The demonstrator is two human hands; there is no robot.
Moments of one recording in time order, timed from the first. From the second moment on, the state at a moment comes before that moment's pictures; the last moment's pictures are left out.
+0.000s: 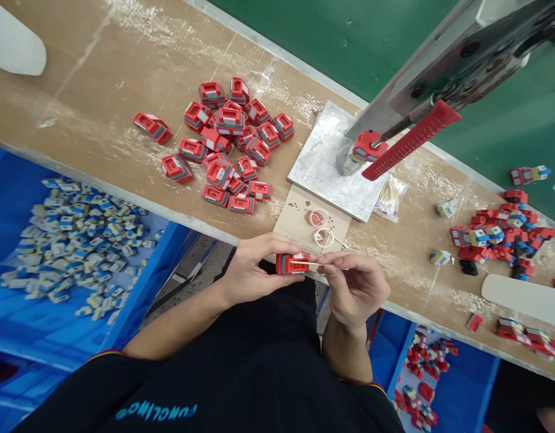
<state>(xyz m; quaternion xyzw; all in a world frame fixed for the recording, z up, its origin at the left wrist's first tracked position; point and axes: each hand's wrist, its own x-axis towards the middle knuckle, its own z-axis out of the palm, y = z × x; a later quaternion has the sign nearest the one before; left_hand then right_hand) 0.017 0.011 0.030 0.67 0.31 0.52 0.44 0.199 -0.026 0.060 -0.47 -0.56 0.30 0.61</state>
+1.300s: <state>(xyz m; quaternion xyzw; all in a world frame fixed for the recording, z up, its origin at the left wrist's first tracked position) 0.011 0.015 0.027 0.68 0.37 0.50 0.39 0.224 -0.028 0.064 -0.49 -0.65 0.14 0.56</state>
